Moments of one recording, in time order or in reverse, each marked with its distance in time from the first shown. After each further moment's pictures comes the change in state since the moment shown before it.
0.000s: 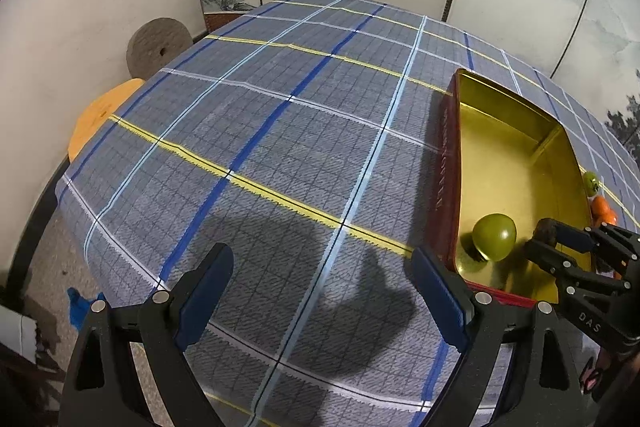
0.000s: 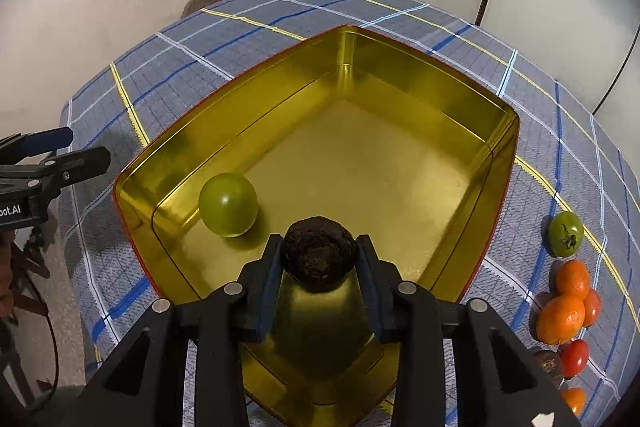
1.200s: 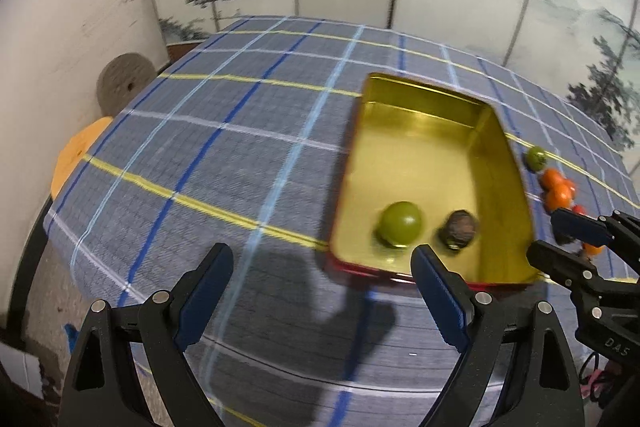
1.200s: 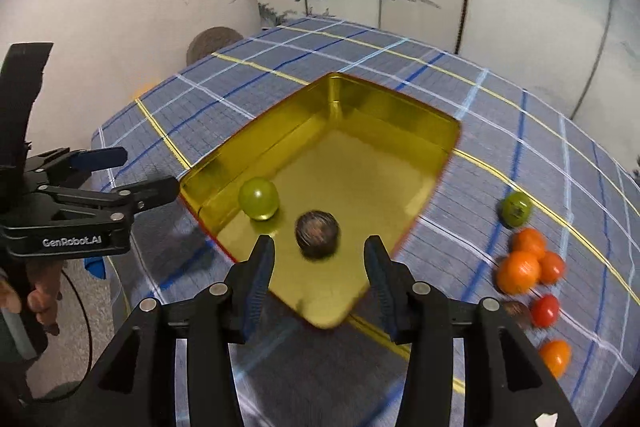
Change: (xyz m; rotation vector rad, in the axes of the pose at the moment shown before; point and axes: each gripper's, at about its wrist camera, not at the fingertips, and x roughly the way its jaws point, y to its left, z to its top) left arm -0.041 -0.066 -0.012 0.136 -0.066 -0.086; right arm -0.084 -0.007 -0.033 0.063 -0.134 0.011
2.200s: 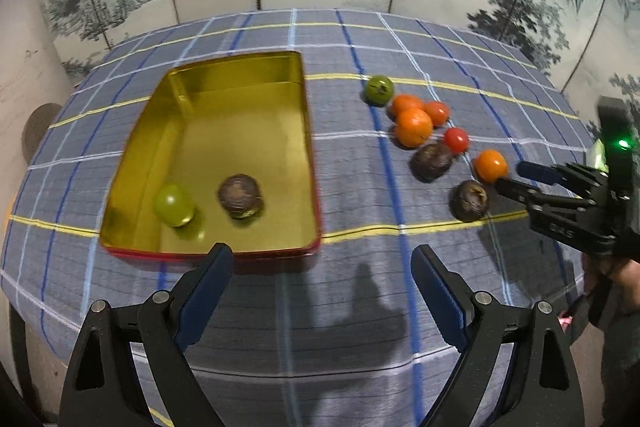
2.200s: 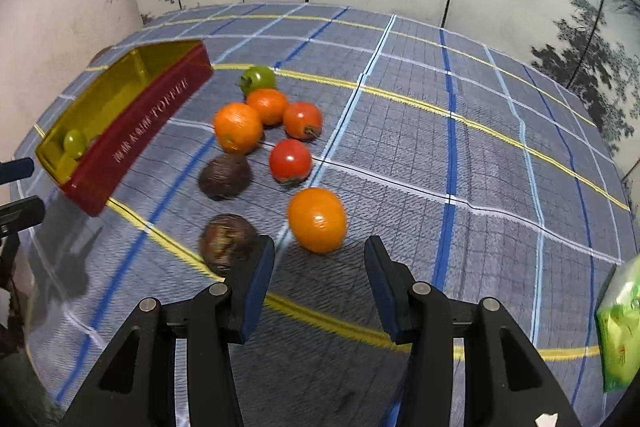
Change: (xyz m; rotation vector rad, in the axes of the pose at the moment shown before) left arm -0.004 -0.158 -0.029 0.265 0.075 -0.208; right arm -0.040 -0.175 -0.113 0.245 0.067 -0.252
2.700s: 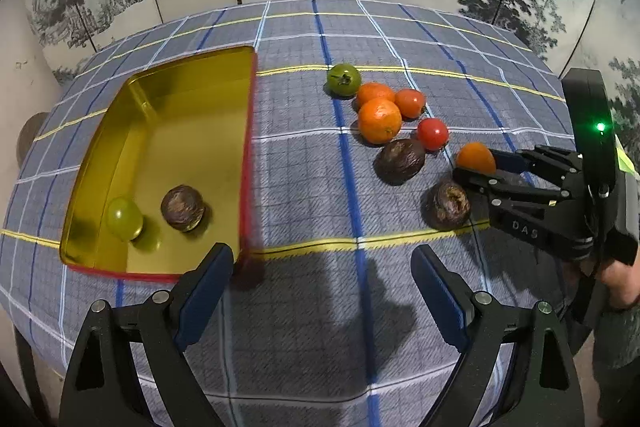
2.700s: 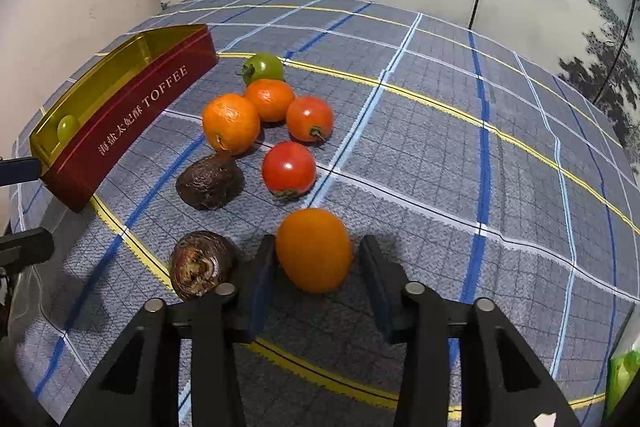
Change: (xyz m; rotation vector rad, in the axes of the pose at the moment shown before) left arm 0.026 -0.042 0.010 0.030 0.026 0.004; right arm 0.031 -0.002 0.009 -0.062 -0.009 0.058
